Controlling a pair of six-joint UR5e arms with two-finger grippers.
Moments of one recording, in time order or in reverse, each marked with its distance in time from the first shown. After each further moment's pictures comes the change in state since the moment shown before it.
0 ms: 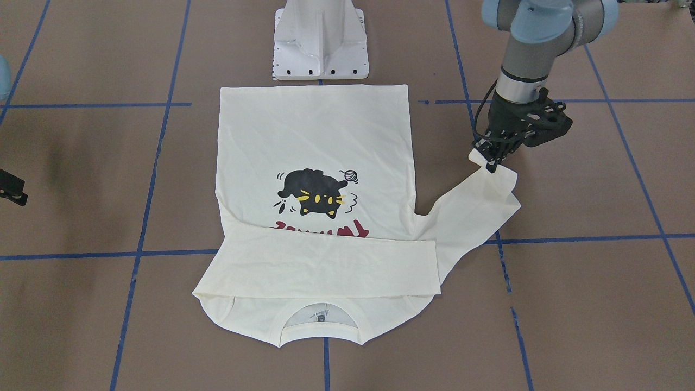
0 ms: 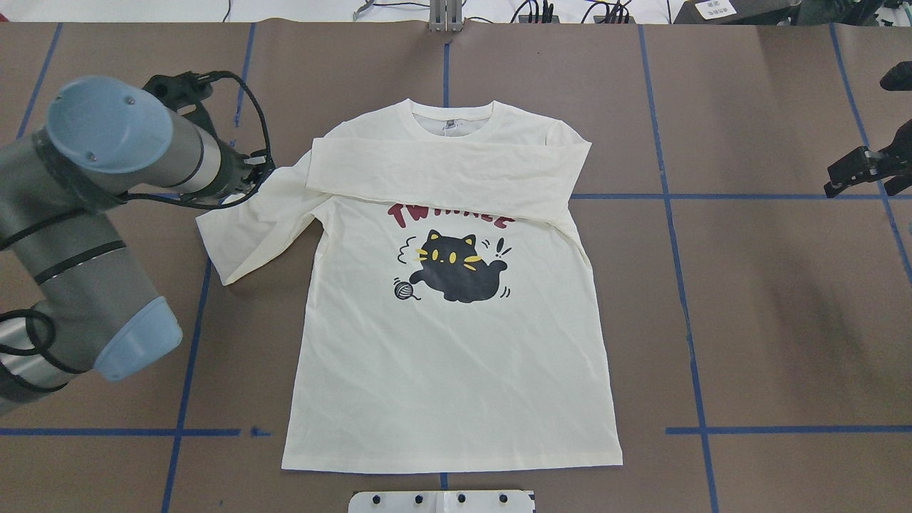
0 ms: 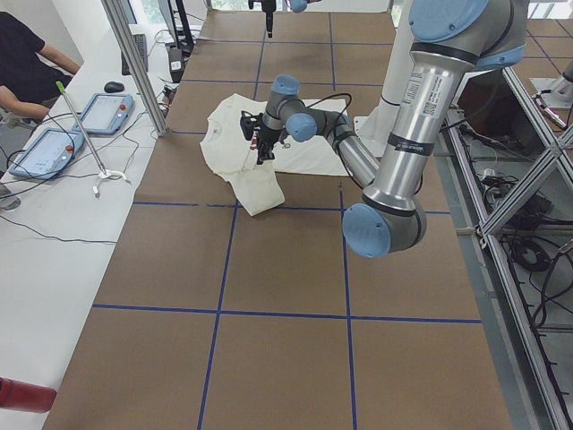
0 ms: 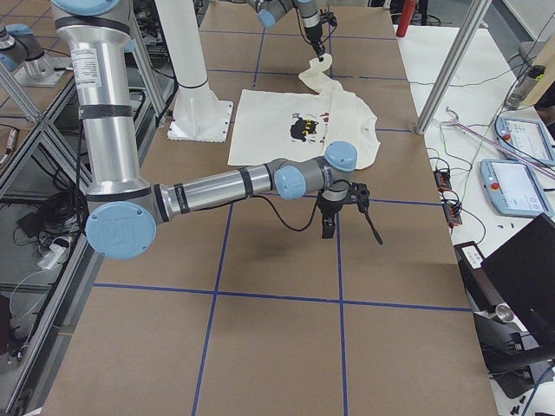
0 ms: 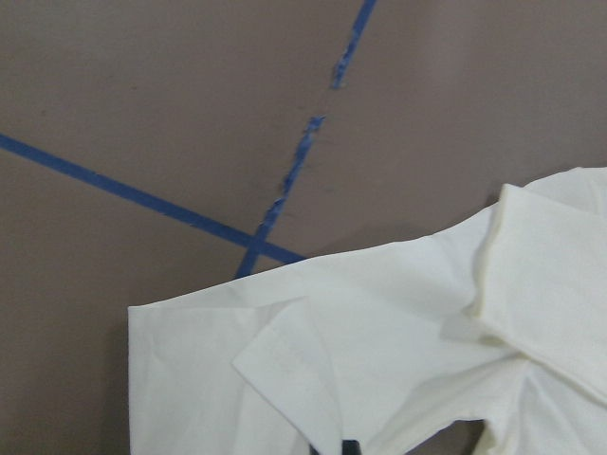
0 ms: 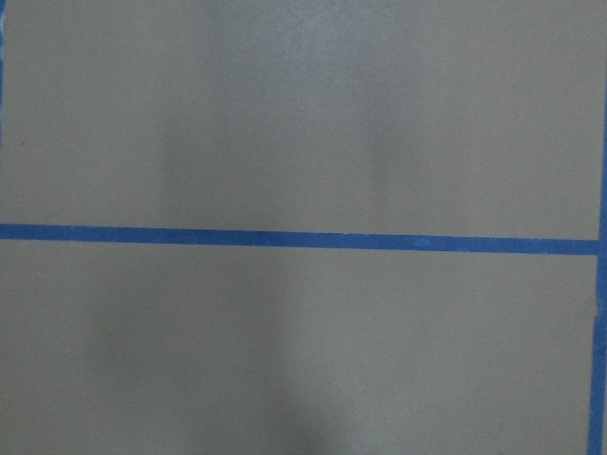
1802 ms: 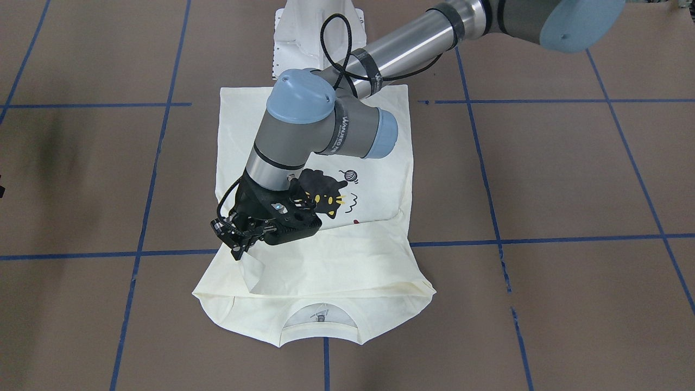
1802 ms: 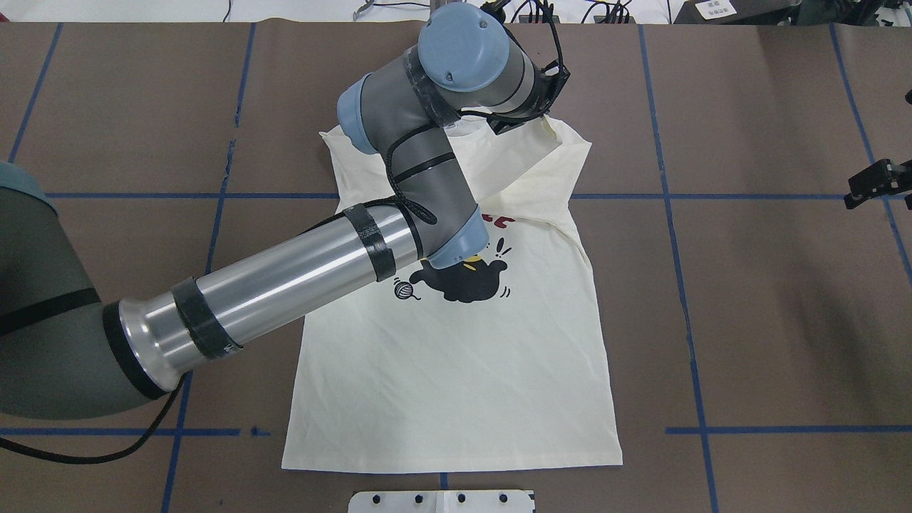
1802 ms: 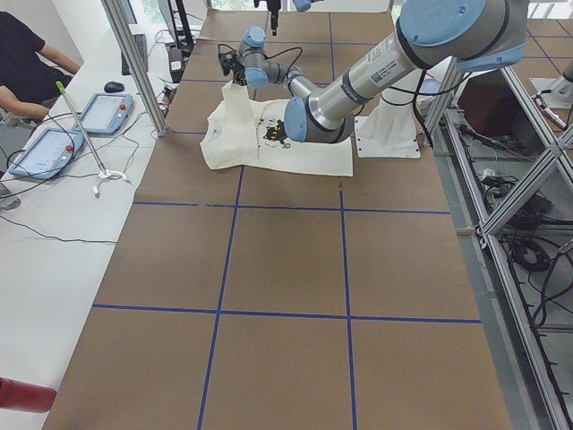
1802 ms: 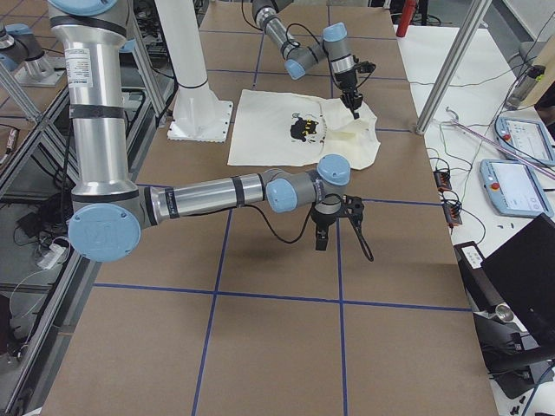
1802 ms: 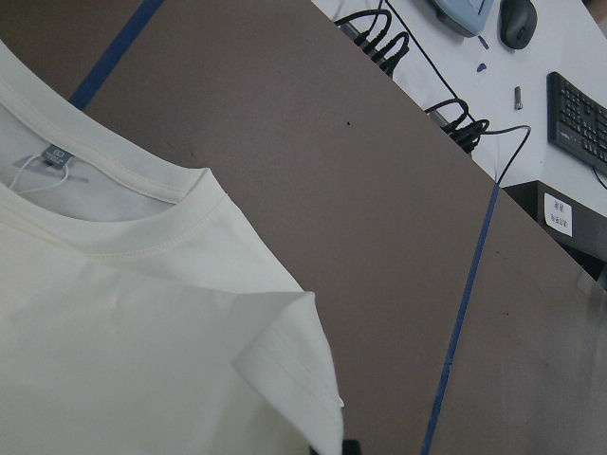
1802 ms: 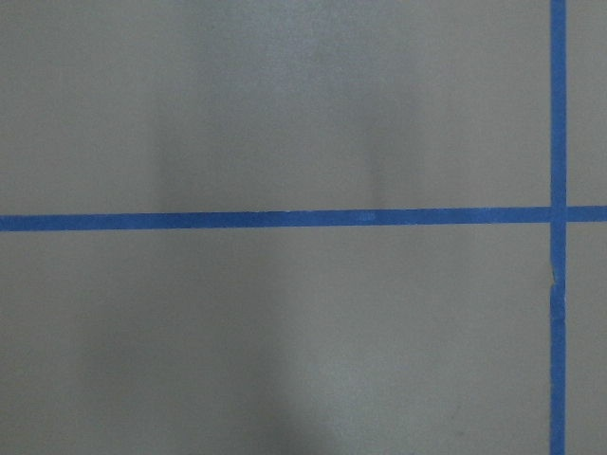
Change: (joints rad) left arm 0.105 -0.743 0.960 -0.677 0.014 -0.346; right arm 0.015 -0.041 -0.016 0.037 0.000 0.018
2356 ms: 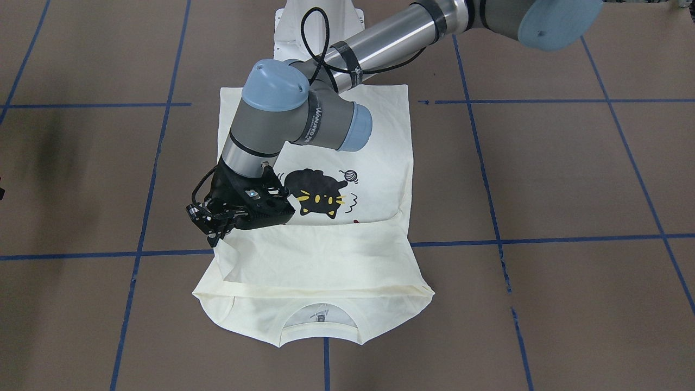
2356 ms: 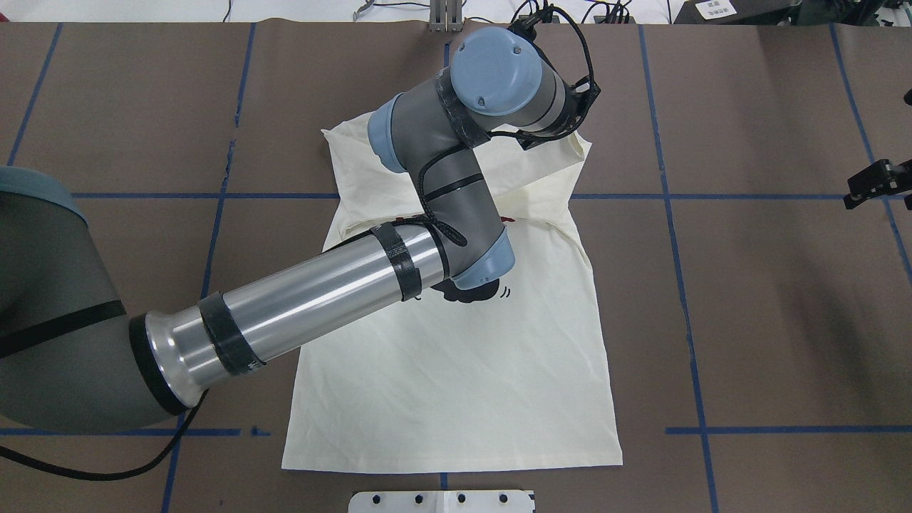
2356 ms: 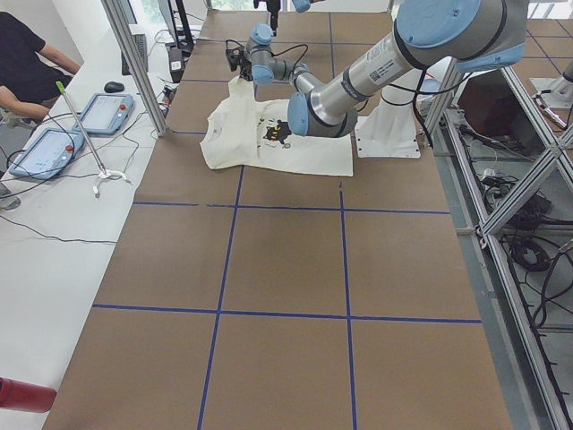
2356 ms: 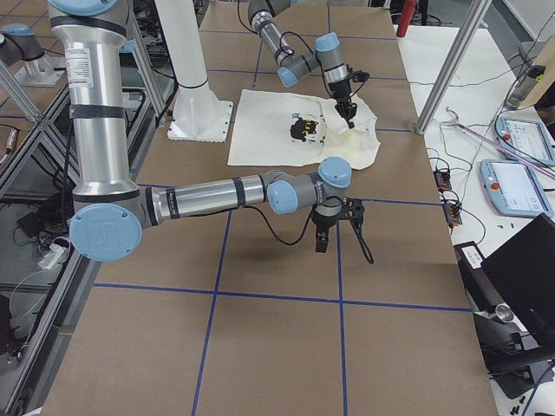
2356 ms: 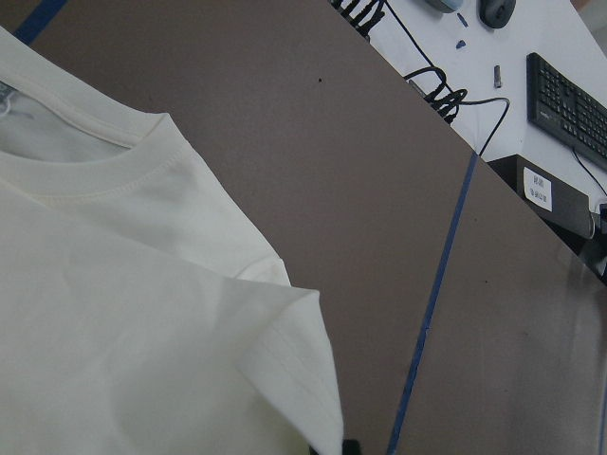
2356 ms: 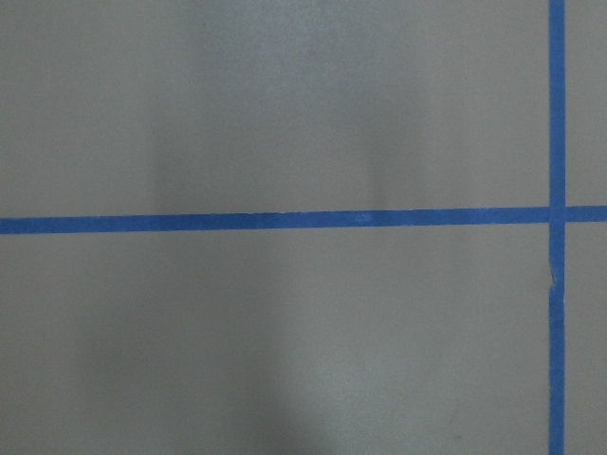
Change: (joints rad) left arm 0.040 -0.037 0.039 -0.042 0.023 -0.004; right arm 0.000 0.006 -0.014 0.001 0.001 -0.001
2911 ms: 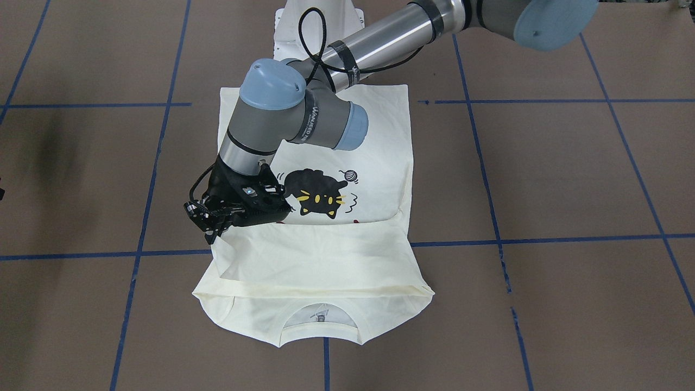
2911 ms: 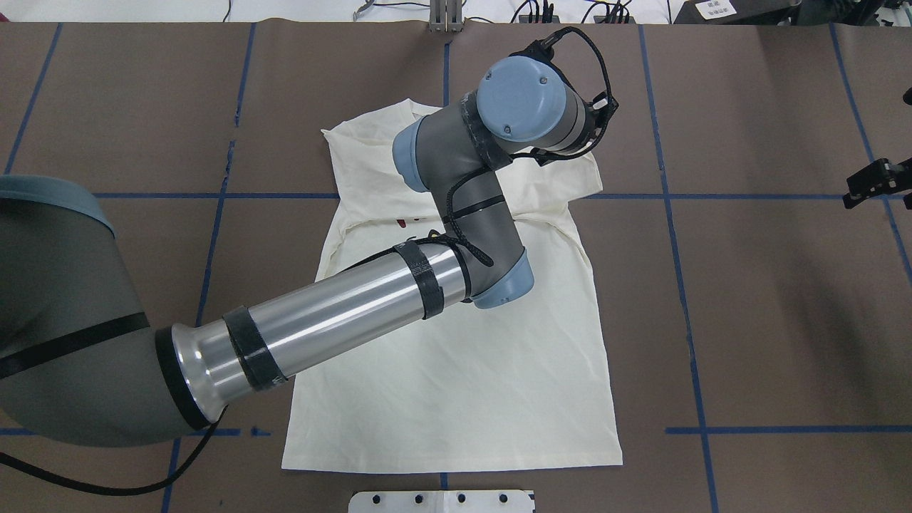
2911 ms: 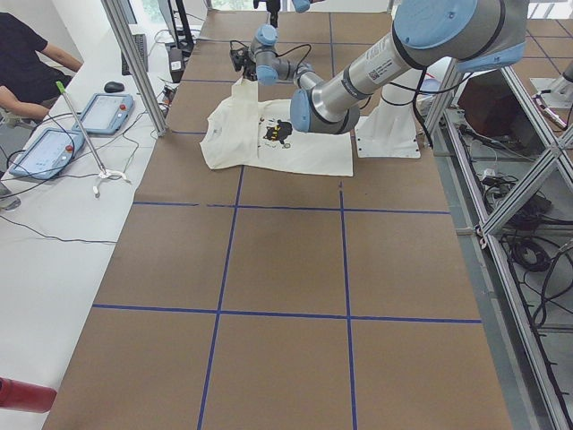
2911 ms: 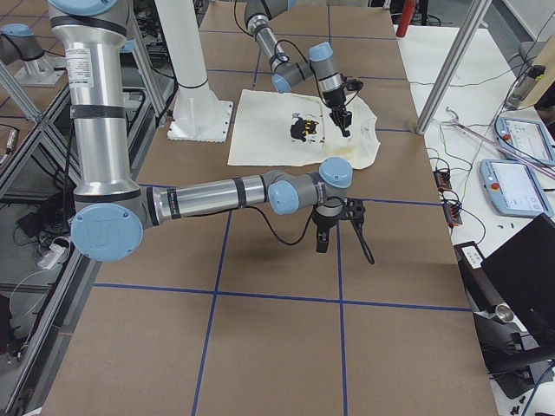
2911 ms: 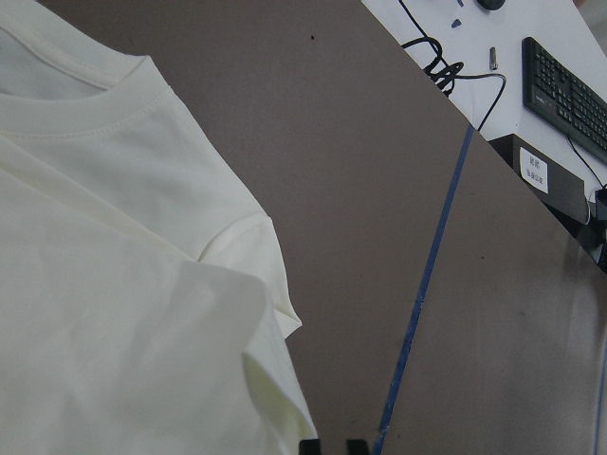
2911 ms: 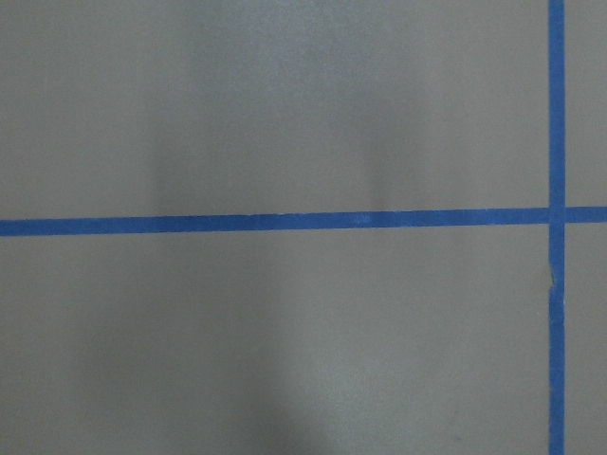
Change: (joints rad) left arm 0.049 -0.055 0.095 -0.057 0.063 -0.029; right arm 0.000 0.005 -0.004 0.000 0.000 0.001
